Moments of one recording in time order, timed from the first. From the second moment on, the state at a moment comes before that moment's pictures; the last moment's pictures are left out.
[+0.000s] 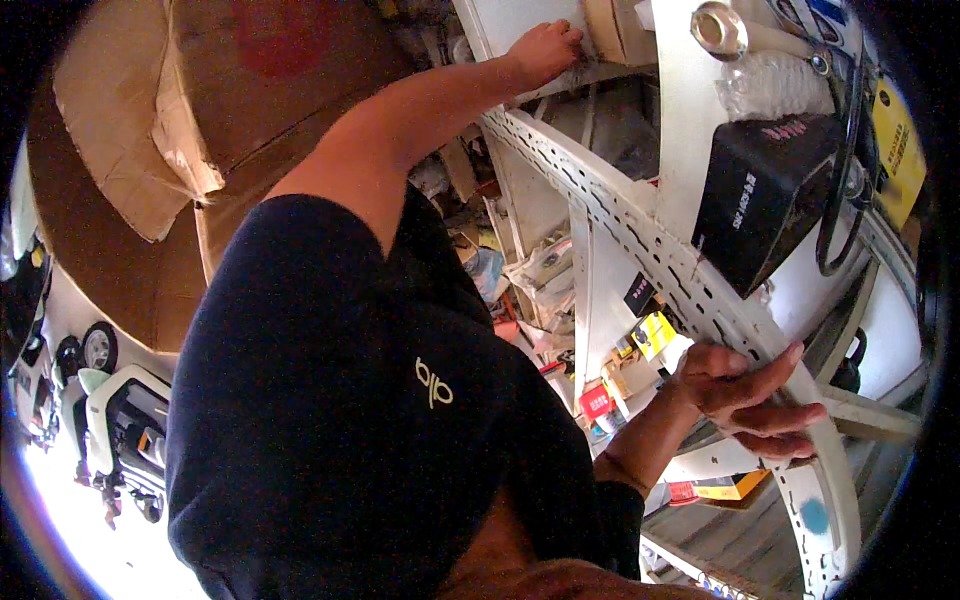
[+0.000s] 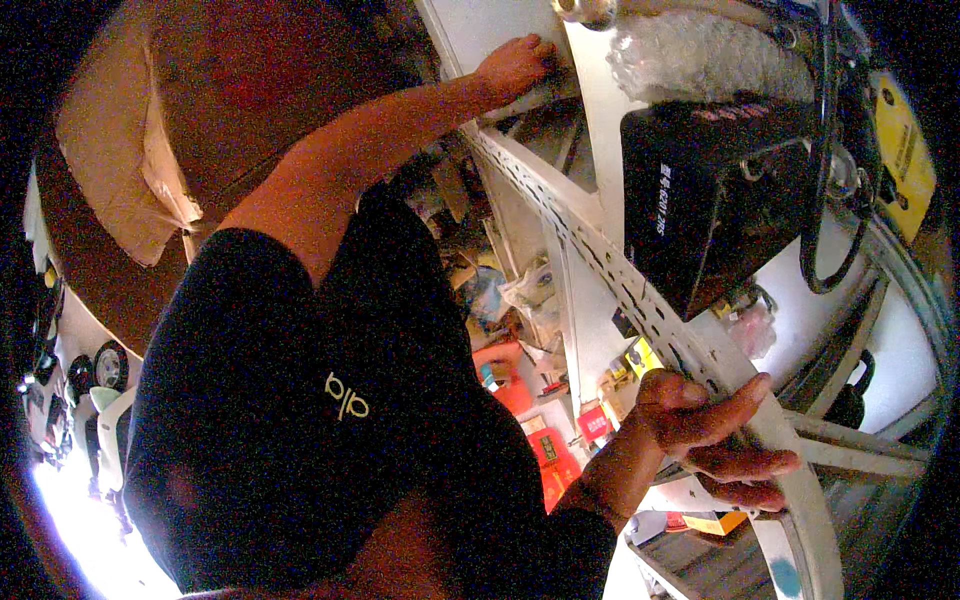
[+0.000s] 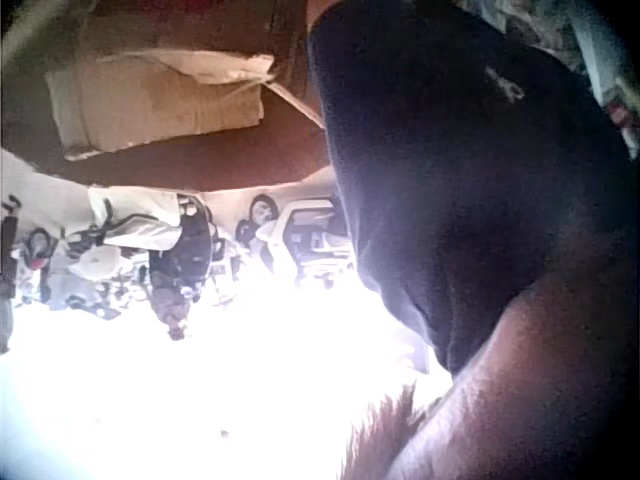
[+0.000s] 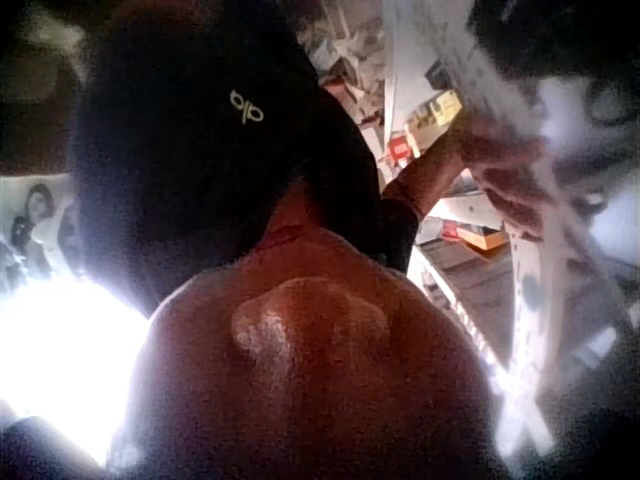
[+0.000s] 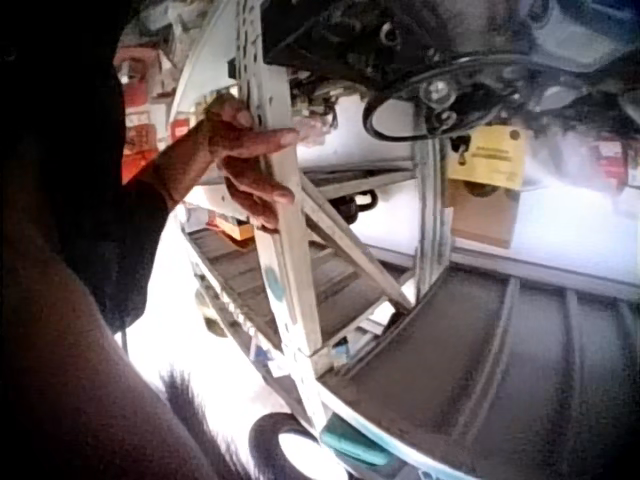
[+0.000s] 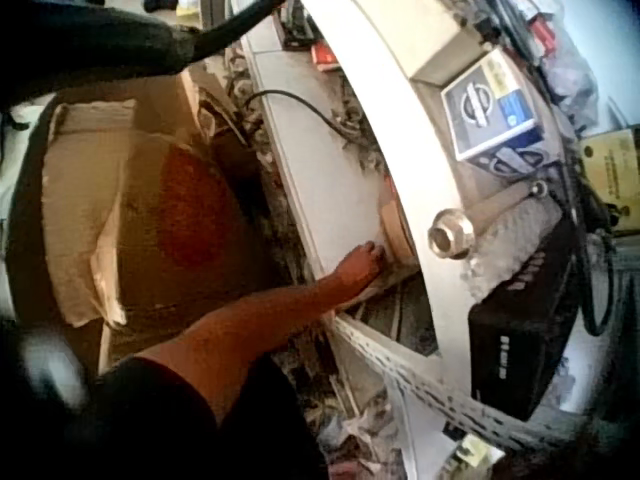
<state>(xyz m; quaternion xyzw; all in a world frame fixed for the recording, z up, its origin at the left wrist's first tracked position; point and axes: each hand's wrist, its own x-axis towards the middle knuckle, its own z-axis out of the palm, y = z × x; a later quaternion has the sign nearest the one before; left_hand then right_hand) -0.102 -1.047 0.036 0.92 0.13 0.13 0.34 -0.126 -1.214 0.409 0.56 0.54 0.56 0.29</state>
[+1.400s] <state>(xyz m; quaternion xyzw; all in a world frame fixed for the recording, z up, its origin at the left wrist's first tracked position) -0.092 -1.077 0.006 0.97 0.00 0.10 0.23 -0.134 -1.225 0.396 0.66 0.45 0.56 0.21</state>
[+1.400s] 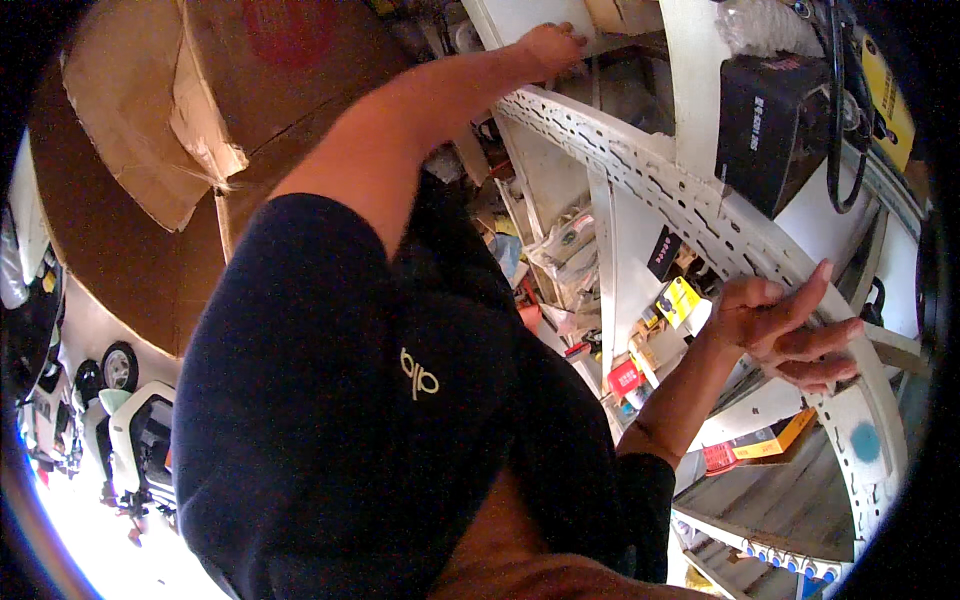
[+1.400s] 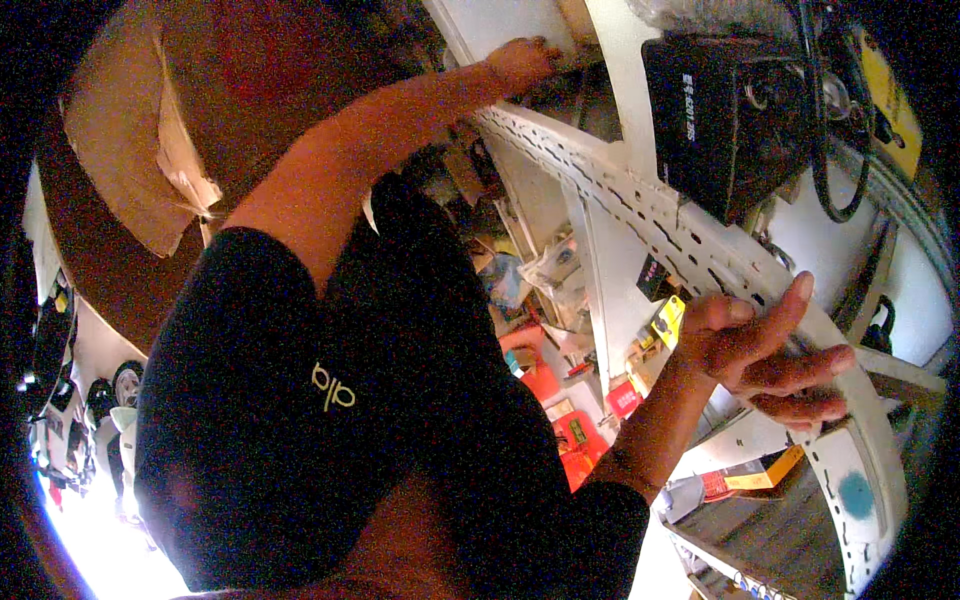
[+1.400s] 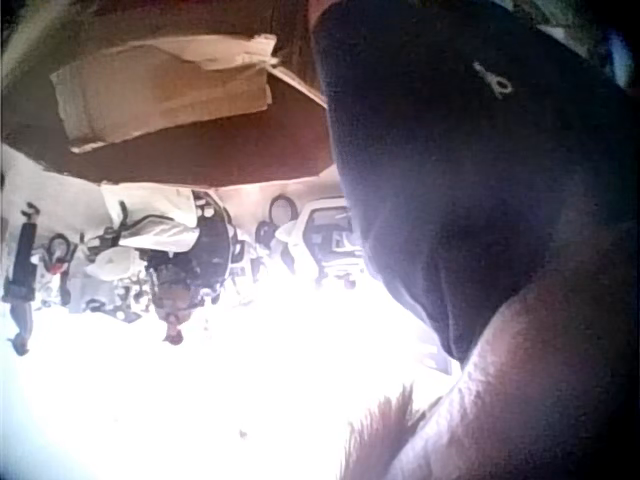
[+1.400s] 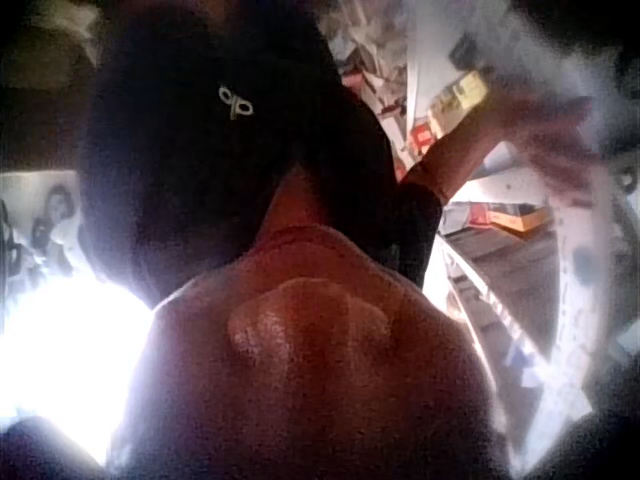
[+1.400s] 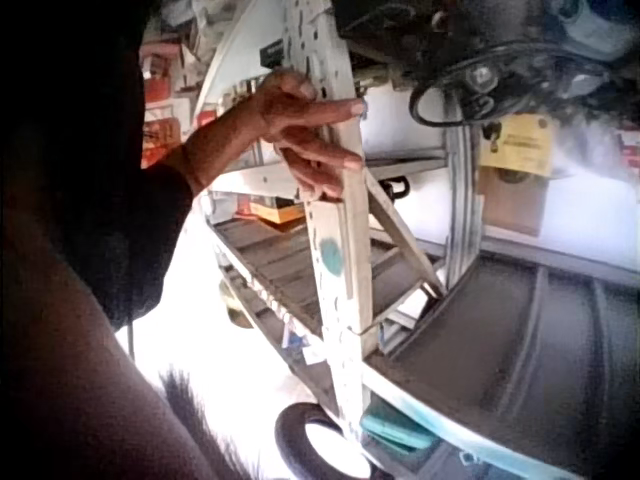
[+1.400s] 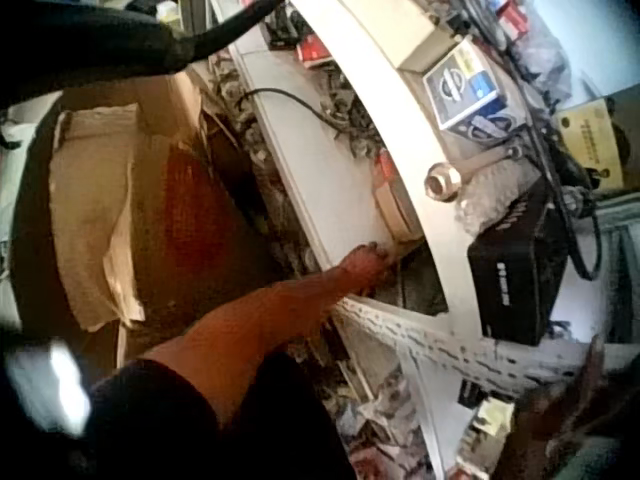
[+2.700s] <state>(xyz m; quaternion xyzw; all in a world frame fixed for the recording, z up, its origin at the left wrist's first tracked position) -0.211 -1.100 0.165 0.71 0.13 0.16 0.68 -0.135 -1.232 0.396 0.66 0.45 0.56 0.22</state>
